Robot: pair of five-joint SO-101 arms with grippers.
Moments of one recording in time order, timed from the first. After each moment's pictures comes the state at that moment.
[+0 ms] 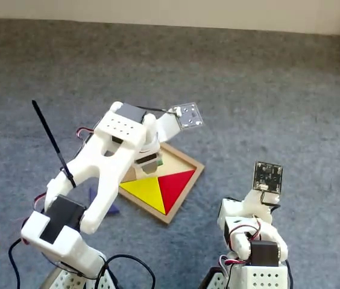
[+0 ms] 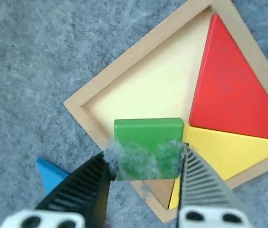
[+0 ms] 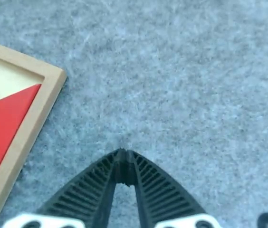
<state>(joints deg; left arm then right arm) 17.0 6.0 14.5 70.6 -40.9 -5.2 -104.4 95.8 68.5 -6.5</state>
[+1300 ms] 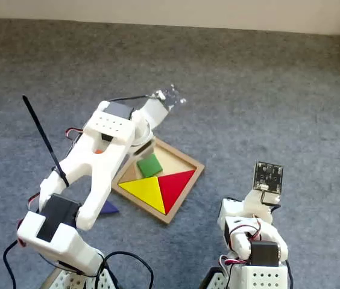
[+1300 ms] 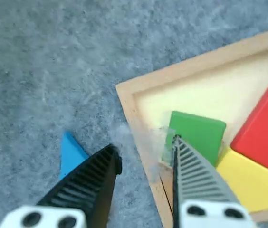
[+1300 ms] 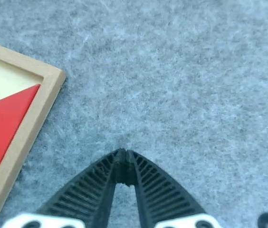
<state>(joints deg) 12.3 6.0 16.3 61.9 -26.7 -5.0 -104.4 95.8 68.5 -6.5</state>
